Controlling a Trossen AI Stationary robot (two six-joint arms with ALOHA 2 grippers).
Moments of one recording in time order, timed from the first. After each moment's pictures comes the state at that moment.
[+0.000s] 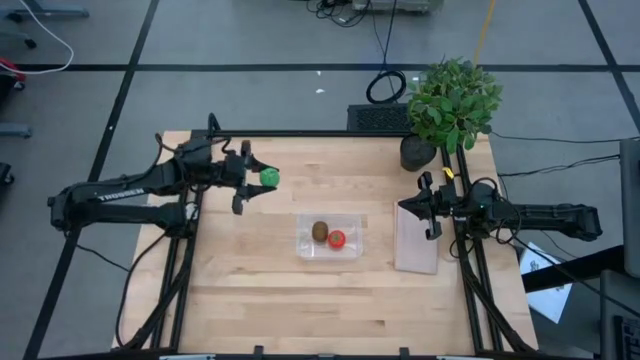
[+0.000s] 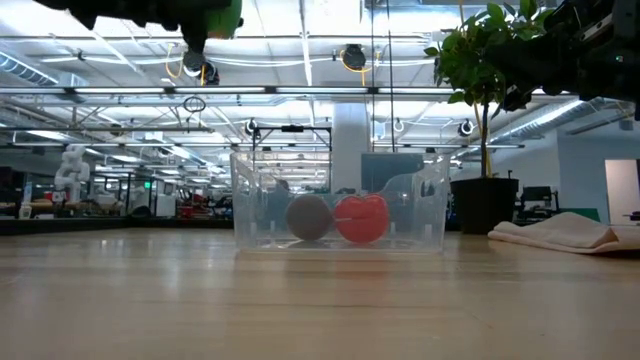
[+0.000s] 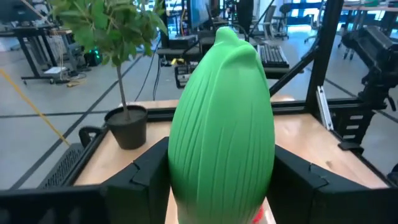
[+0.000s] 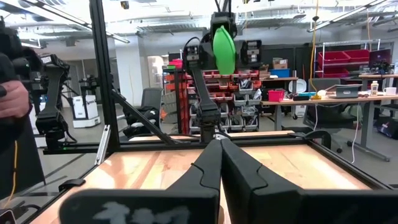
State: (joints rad) left arm 0.32 0.84 0.68 0.04 0.38 0.10; right arm -0.16 0.32 0.02 0.51 -0.19 0.09
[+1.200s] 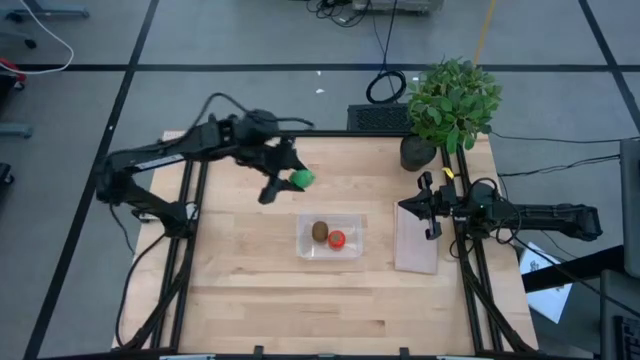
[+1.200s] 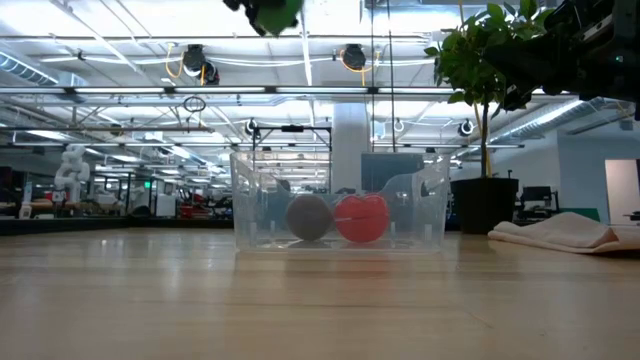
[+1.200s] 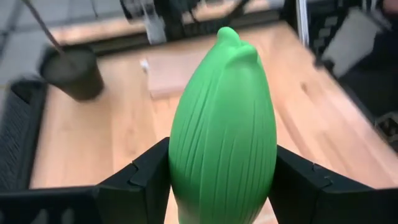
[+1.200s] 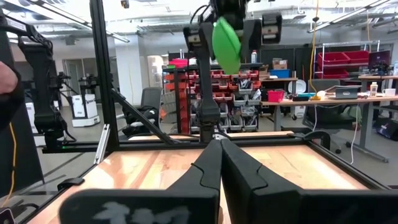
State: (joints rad) left arm 0.29 1.41 1.46 -0.72 0.44 0.37; right arm -0.16 0.32 0.01 0.51 -0.19 0.09
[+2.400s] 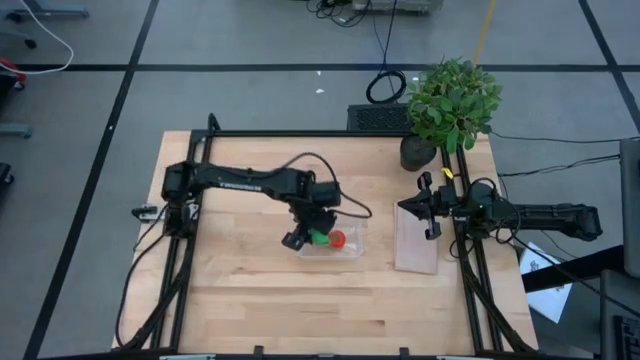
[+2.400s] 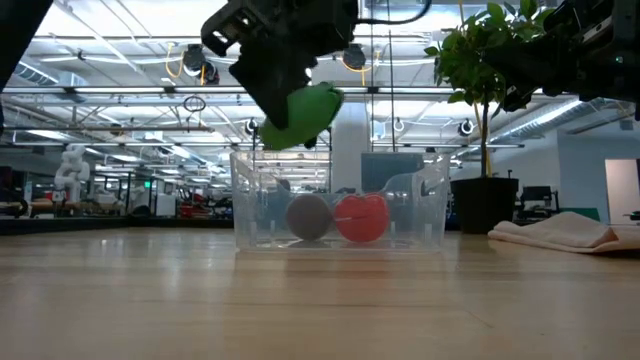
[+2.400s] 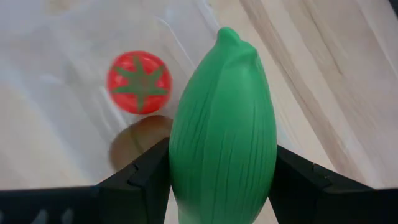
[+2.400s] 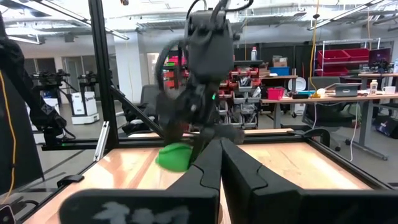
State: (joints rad) left arm 0.04 1.94 1.63 -0.99 0.37 0.52; right arm -0.16 0.33 0.01 0.50 -0.19 0.08
